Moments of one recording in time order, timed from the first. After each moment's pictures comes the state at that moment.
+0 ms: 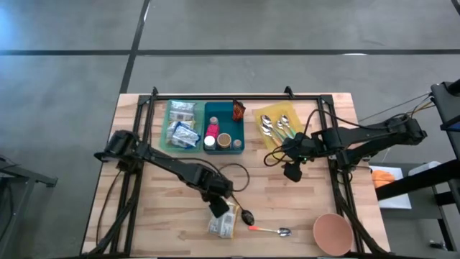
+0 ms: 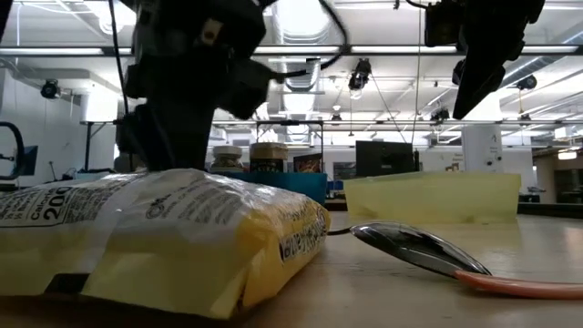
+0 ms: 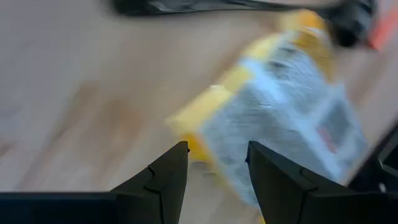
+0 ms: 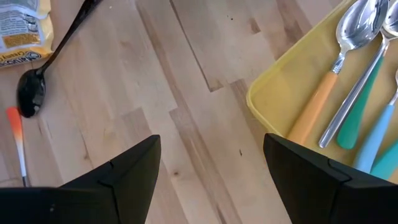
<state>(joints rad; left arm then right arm) -0.31 1.90 1.26 -0.63 0.21 -0.96 0.13 1.15 0.92 -0.90 0.11 0.57</state>
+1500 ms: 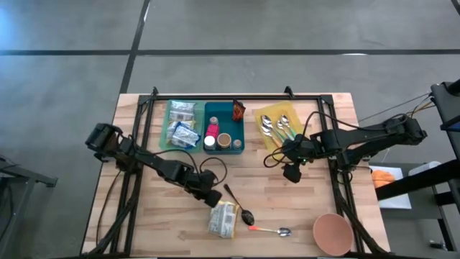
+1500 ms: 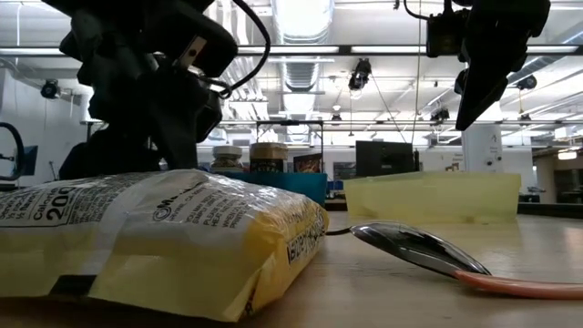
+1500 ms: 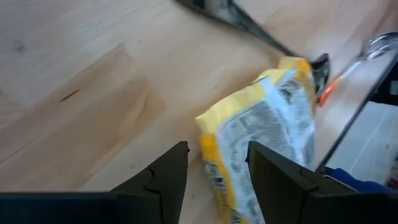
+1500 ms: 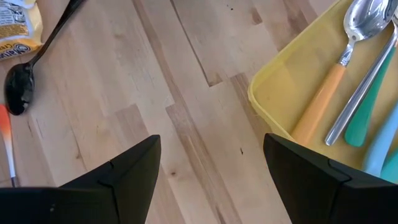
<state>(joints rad) -0.32 1.68 0.81 -0.08 0.15 -1.36 0.13 1.15 0.87 -0.85 0.10 0.58</state>
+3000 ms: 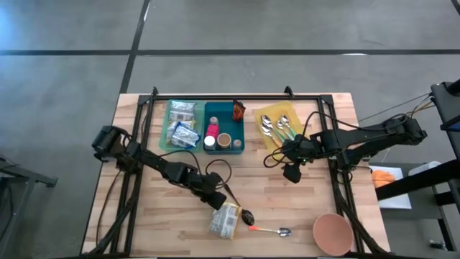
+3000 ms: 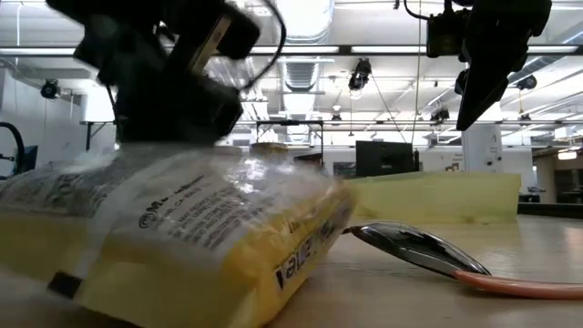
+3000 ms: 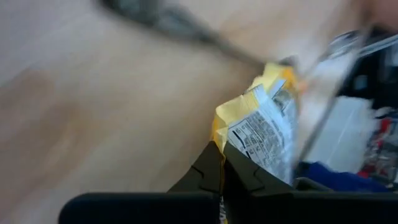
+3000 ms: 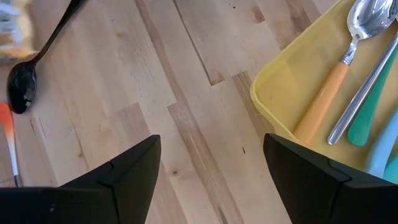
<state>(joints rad) -0.32 1.75 0.84 0.07 0.17 -1.34 0.13 1.15 0.87 -0.85 0.10 0.58</state>
